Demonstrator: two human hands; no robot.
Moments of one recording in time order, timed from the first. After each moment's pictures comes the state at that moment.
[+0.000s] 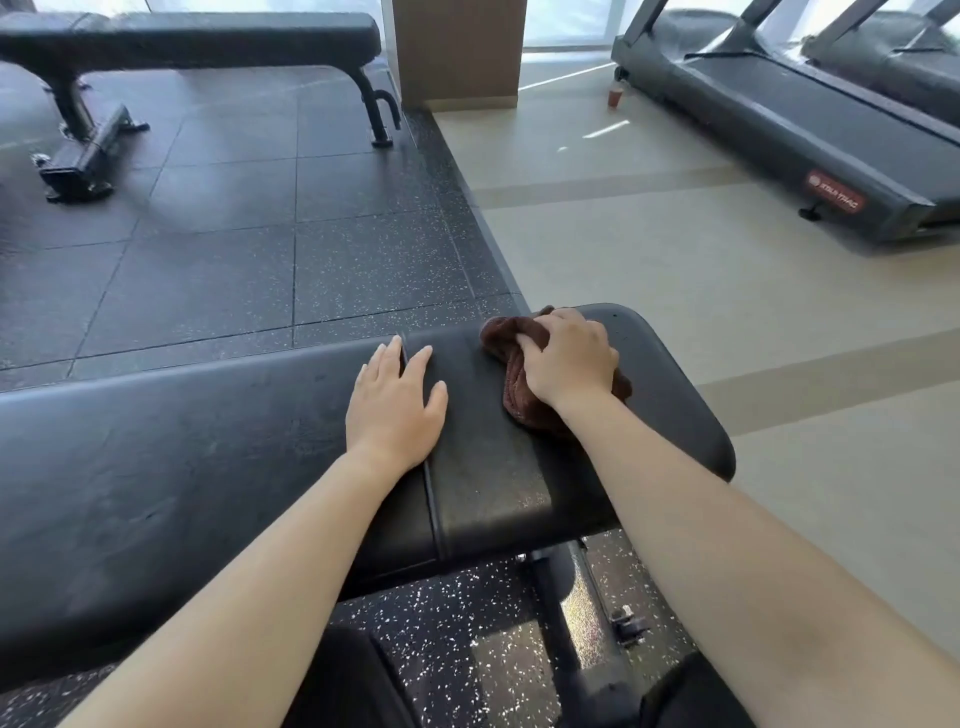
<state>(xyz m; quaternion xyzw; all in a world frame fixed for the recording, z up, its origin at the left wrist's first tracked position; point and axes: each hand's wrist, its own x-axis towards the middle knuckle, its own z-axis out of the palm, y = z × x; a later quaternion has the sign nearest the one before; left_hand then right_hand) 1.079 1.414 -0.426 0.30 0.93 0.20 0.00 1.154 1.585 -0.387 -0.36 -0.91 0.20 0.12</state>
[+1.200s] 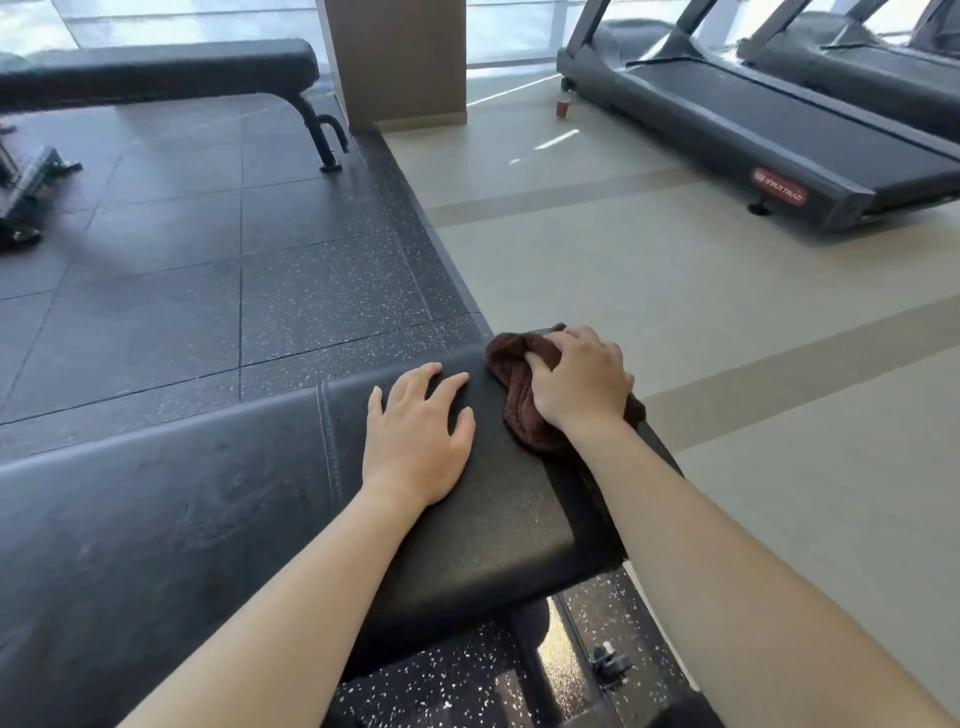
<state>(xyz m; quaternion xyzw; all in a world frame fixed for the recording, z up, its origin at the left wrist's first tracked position) 1.101 1.501 -0.426 0.37 0.91 0.20 -0.02 1.176 1.659 -0.399 -0.42 -0.87 0.20 0.16</state>
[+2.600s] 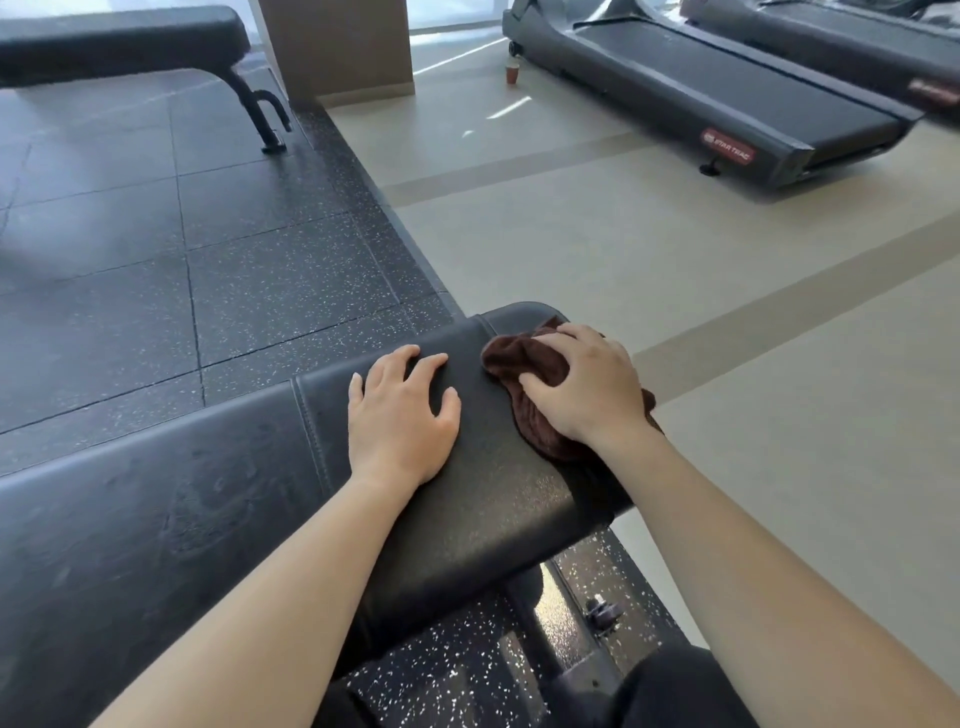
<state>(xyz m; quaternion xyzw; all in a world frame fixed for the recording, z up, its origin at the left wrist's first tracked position) 1.100 1.501 -0.421 0.37 0.90 0.22 -0.01 1.221 1.647 -0.393 -0.38 -0.89 0.20 0.13</state>
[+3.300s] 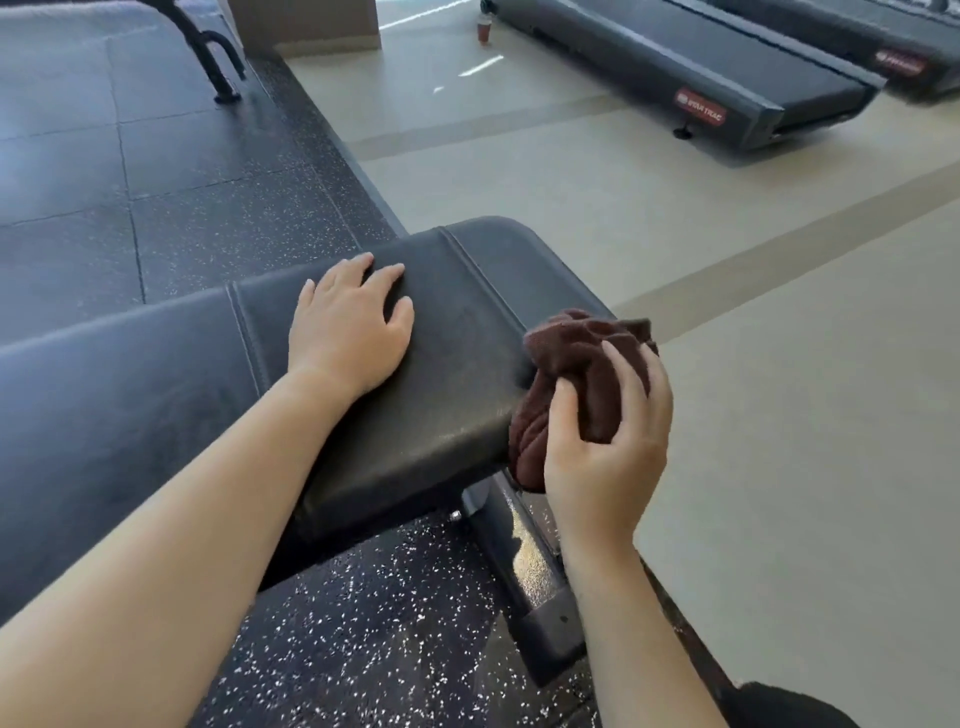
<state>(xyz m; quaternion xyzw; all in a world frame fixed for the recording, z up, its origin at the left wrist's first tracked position) 1.099 1.498 -0.425 0.42 0.89 0.20 -0.01 1.310 1.540 -0.450 -0.46 -0.68 0.27 0.51</state>
